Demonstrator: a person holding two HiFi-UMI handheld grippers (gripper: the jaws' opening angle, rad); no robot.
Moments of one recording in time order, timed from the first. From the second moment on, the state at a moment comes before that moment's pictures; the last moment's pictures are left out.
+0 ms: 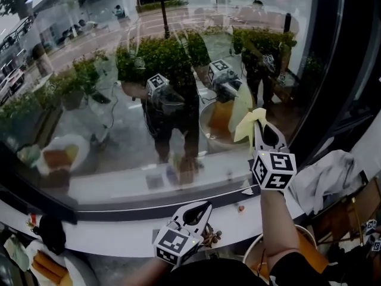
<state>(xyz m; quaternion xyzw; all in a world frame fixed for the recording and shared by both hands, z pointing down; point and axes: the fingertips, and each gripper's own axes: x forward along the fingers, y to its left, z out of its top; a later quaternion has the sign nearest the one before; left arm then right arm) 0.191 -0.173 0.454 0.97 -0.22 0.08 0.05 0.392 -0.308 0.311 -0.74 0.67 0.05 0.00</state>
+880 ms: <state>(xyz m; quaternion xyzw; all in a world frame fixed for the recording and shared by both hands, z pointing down) 0.127 -0.243 0.465 0.96 -0.25 0.09 0.06 0.327 -0.377 0.304 -0.74 0.66 0.08 0.03</state>
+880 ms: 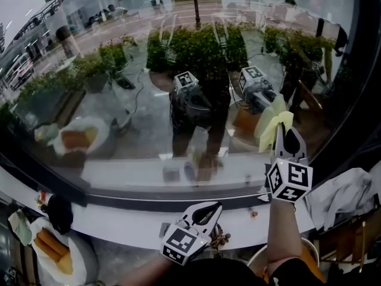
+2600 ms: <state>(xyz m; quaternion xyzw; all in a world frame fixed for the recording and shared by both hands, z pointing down) -0.084 -0.240 0.469 0.92 -0.37 0.04 0.09 0.002 -0.401 0.289 -0.62 0.77 0.12 0.03</state>
